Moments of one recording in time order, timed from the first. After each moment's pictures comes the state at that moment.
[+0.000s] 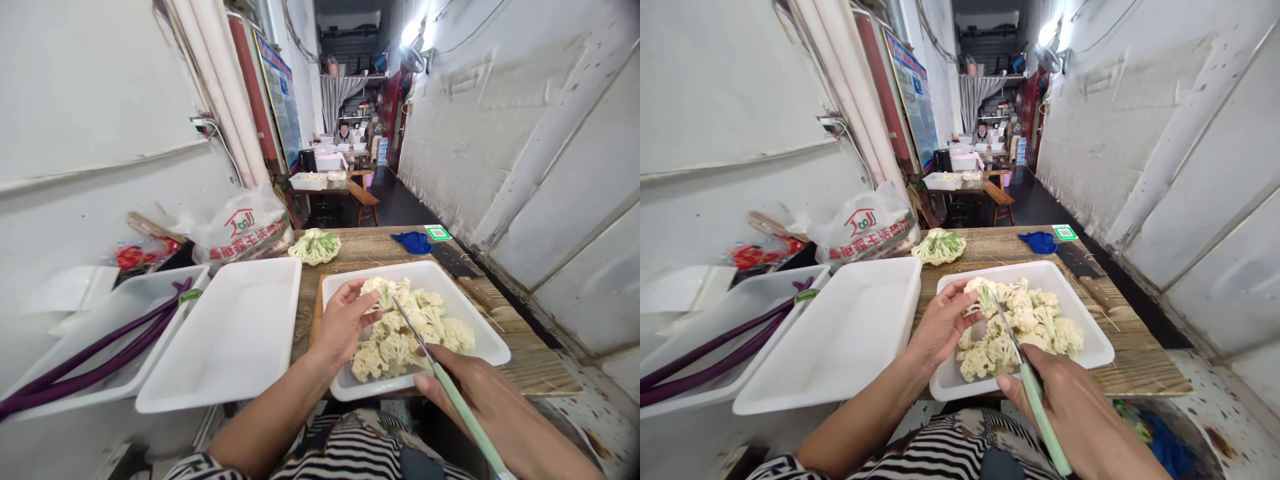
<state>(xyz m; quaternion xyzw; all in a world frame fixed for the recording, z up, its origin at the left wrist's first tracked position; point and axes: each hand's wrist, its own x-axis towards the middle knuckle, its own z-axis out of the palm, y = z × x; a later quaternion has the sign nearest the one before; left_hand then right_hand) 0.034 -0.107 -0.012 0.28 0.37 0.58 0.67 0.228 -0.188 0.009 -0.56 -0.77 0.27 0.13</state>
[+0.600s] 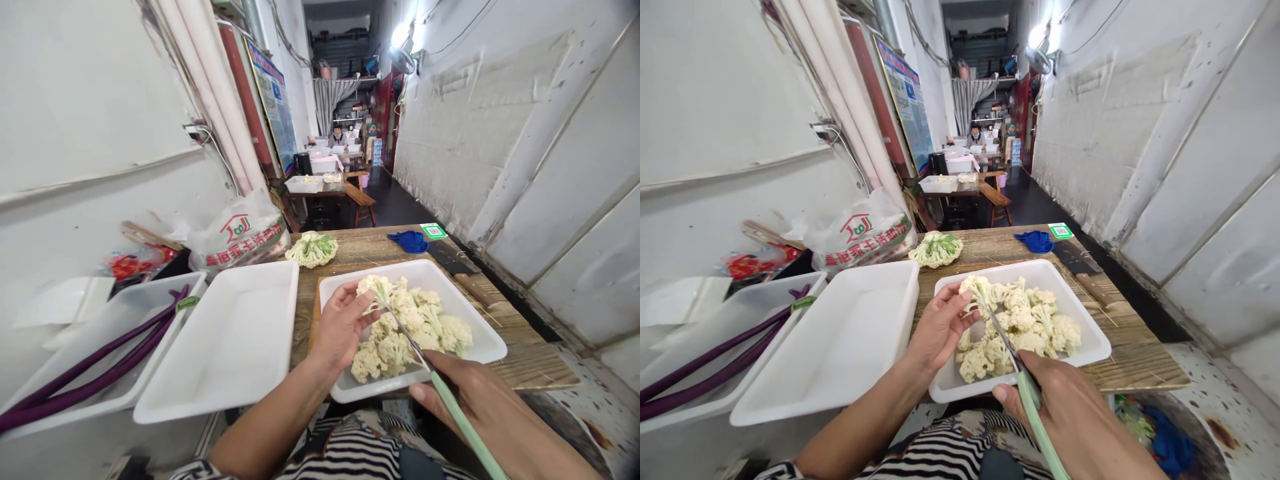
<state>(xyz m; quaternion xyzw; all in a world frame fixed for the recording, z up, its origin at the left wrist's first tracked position) 0.038 -0.111 -0.013 0.27 0.35 0.60 0.67 0.225 -0.192 0.010 -0.56 -0.75 0.32 0.13</state>
